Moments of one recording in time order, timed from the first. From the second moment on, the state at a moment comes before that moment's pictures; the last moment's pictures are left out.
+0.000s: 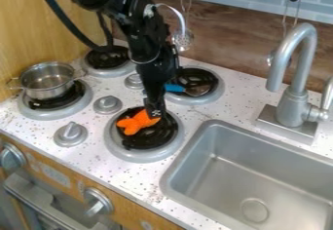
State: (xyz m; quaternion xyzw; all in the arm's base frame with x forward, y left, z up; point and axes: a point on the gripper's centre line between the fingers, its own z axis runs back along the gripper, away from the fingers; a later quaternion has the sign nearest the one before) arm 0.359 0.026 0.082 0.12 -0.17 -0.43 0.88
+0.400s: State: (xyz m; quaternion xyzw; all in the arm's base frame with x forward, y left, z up) arm 0.367 0.047 0.074 0.15 -0.16 -0.39 0.89
